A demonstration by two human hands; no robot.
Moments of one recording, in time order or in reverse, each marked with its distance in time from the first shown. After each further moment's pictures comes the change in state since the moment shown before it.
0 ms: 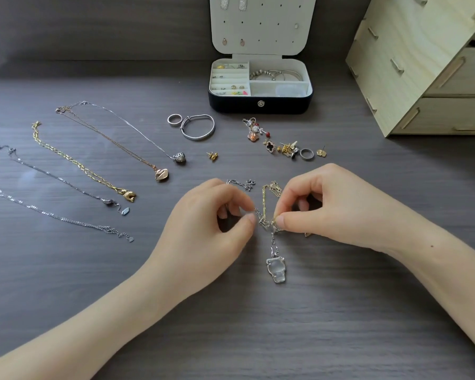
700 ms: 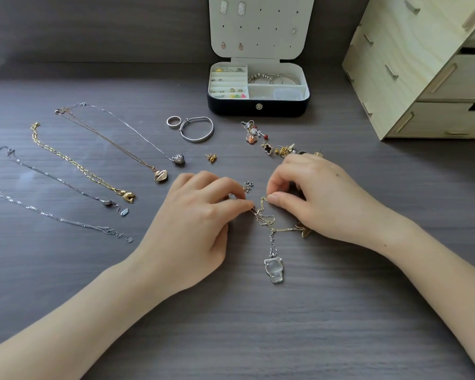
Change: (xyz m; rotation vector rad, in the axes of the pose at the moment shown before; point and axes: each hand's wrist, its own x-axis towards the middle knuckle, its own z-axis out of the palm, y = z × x) left_hand 0.009 -0.016 -0.012 0.518 -0.096 0.439; right_hand 0.021 0.016 0.004 -0.492 0.212 -0.211
